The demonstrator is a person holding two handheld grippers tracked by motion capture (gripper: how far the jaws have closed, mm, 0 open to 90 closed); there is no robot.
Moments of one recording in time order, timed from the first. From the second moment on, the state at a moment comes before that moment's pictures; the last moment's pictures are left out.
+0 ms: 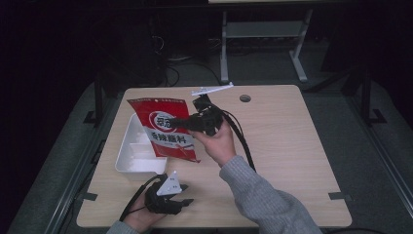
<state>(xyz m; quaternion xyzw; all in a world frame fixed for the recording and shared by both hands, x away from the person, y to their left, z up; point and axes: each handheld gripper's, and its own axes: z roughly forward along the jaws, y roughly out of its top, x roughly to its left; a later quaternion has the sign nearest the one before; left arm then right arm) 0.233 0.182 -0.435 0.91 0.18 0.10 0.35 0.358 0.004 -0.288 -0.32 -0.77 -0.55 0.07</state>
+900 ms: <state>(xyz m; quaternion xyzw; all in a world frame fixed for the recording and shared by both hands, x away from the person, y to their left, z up) 0.221 0.206 -0.440 0.92 0.17 0.10 0.34 0.366 0.085 -0.302 -0.32 -0.77 -0.55 0.05</state>
